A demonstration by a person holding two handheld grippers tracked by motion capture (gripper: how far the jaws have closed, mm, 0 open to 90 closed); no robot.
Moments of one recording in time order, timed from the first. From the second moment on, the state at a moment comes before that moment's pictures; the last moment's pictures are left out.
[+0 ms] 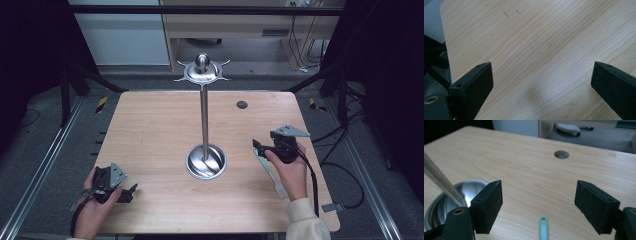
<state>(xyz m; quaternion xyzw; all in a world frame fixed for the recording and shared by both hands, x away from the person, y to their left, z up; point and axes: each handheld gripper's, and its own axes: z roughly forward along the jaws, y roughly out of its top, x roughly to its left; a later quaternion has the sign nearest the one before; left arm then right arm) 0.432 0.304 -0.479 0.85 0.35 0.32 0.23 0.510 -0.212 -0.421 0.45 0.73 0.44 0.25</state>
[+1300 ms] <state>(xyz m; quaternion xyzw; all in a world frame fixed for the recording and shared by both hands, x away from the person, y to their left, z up) 0.433 0.304 -0.479 0.85 0.35 0.32 0.23 0.520 -0.186 -0.479 0.41 0.85 0.25 0.22</state>
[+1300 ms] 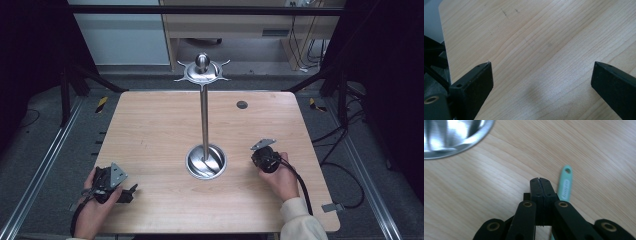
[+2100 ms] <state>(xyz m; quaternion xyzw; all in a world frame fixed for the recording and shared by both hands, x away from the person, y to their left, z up) 0.433 0.303 -0.480 0.85 0.35 0.32 0.23 0.529 -0.200 -0.484 0.46 0.83 0.18 0.25</state>
